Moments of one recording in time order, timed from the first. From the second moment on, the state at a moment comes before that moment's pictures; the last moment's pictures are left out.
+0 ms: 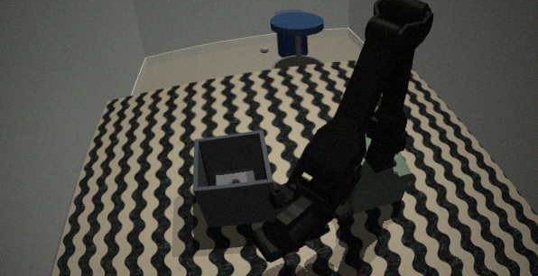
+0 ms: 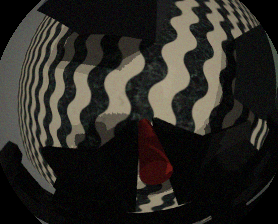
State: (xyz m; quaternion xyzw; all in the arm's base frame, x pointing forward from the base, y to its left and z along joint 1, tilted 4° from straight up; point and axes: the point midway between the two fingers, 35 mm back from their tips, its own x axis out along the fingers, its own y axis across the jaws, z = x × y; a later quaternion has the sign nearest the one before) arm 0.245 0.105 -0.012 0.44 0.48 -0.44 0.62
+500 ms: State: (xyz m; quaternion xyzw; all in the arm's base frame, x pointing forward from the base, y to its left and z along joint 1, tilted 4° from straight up) arm 0.293 0.080 0.049 0.47 0.45 -0.42 0.64
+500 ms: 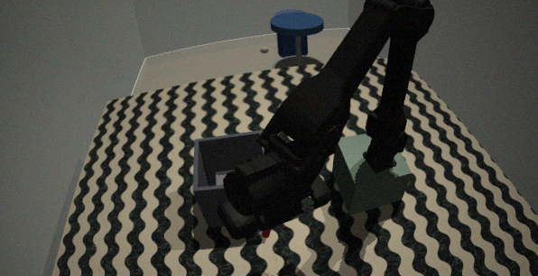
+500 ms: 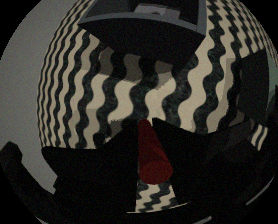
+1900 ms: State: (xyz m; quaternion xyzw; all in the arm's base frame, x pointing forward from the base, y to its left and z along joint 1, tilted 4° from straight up) arm 0.309 -0.071 0.075 0.45 0.46 -0.49 0.59
